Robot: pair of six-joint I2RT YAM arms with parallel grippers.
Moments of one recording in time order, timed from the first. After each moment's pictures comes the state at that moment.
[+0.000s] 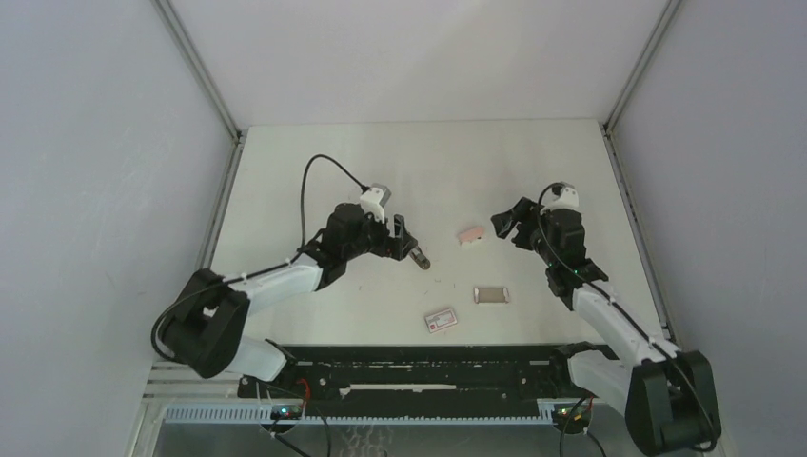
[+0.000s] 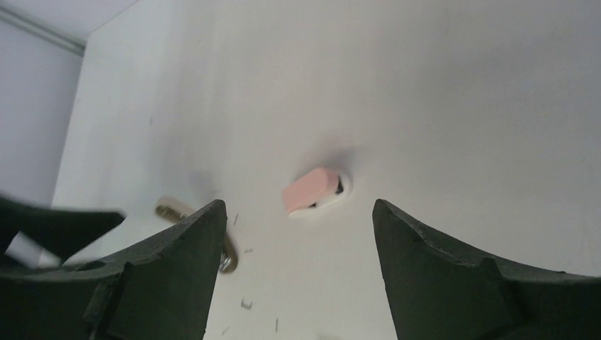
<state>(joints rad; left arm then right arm) -0.61 1.38 0.66 0.28 0.14 -0.33 0.21 1.07 0.51 0.16 -0.05 0.59</state>
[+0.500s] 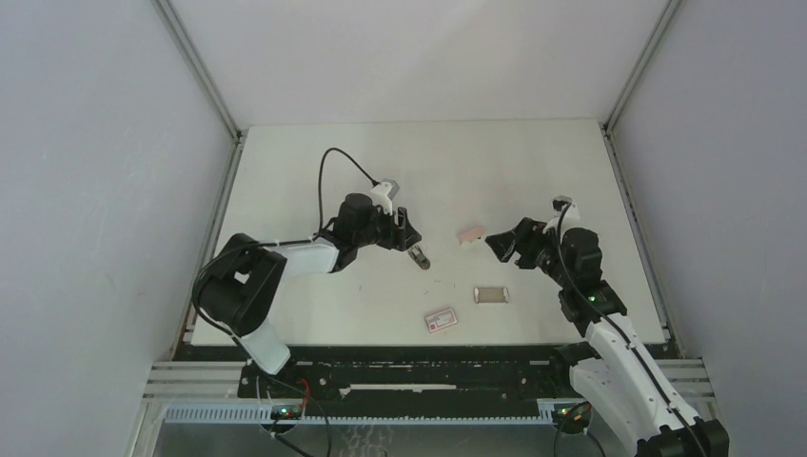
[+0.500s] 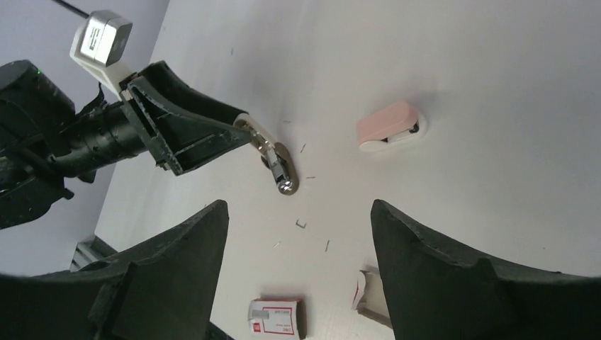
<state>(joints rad) -0.54 1.67 0.78 0.40 0.30 -0.36 0.22 0.71 0.45 -0.07 -0.29 0.58</state>
